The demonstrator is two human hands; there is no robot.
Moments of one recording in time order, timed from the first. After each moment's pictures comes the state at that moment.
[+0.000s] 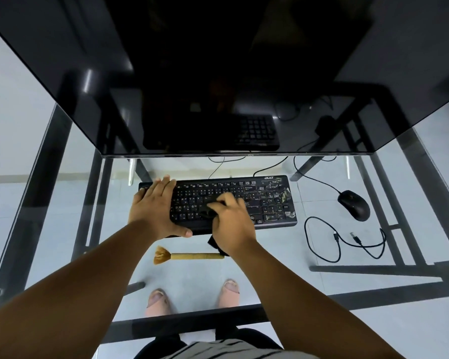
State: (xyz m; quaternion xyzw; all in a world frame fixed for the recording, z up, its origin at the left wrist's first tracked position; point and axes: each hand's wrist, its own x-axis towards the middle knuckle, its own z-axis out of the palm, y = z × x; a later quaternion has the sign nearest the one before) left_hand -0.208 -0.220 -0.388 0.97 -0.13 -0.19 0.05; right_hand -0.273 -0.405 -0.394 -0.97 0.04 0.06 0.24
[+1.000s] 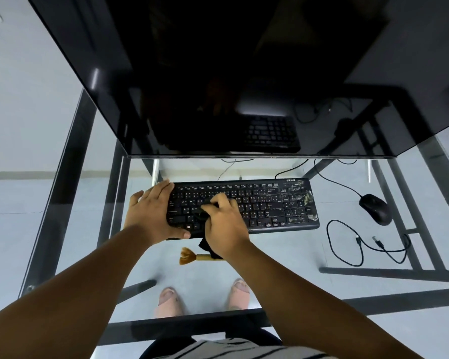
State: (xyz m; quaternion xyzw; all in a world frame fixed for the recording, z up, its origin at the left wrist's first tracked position) left_hand -0.202 -0.162 -0.387 0.97 -0.13 -0.17 0.07; right_hand -0.258 -0.342 -0.393 -0.97 0.00 0.06 0.25
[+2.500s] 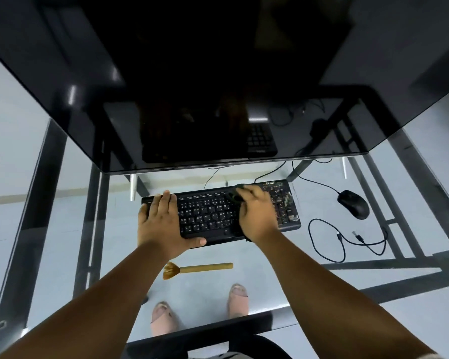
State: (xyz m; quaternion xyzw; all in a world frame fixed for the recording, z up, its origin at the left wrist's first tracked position) left_hand -0.212 -0.209 -0.394 0.98 -0.13 -0.16 0.04; right_hand -0.242 -0.435 -0.400 -0.97 0.12 0.00 0.22
